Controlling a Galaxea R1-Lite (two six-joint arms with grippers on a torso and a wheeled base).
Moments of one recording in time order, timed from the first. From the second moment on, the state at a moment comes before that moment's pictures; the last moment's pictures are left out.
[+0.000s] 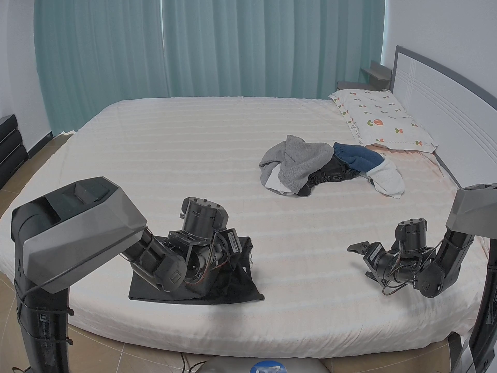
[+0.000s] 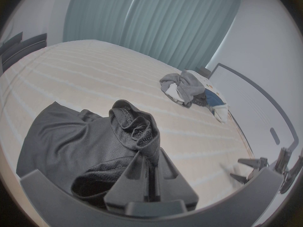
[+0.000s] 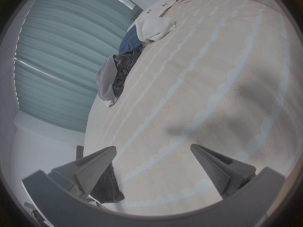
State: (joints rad) left arm -0.54 2.28 -1.05 -0.64 0.20 -0.62; right arm 0.20 2.21 -0.53 -1.05 0.11 0.99
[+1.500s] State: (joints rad) left arm -0.35 2.13 -0.76 -0.78 -0.03 -1.09; right arm 0.20 2.21 -0.52 -1.05 0.11 0.98
